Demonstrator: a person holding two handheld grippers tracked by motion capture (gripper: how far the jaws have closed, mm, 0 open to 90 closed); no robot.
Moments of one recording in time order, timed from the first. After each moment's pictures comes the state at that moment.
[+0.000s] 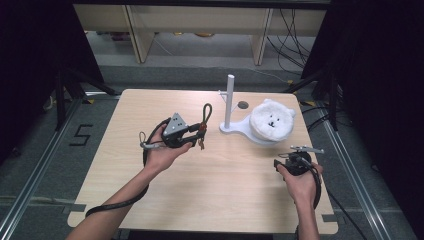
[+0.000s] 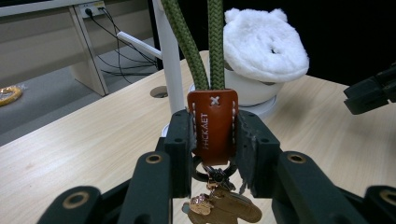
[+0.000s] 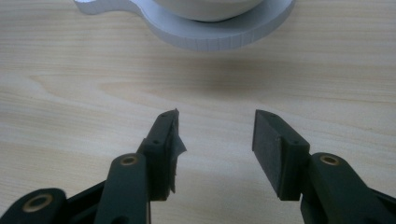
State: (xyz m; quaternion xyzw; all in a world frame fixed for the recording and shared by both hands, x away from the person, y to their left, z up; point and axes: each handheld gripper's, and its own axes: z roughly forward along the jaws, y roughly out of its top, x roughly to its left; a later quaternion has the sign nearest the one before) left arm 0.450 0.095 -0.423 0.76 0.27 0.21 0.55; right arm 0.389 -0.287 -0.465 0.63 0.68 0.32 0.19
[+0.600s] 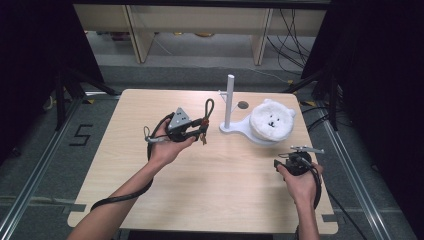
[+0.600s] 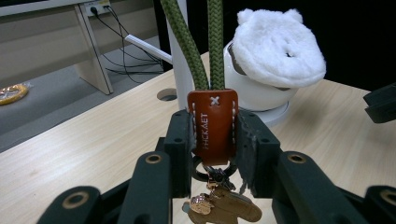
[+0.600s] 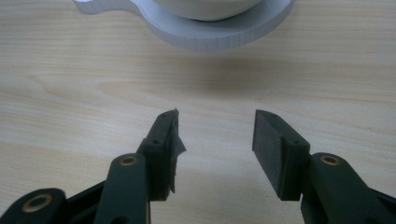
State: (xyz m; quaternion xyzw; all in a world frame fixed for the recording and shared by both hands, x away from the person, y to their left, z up) left arm 0.467 0.087 -0.421 0.76 0.28 0.22 0.55; right arm 0.389 -0.287 -0.466 0.63 0.68 0.31 0.19
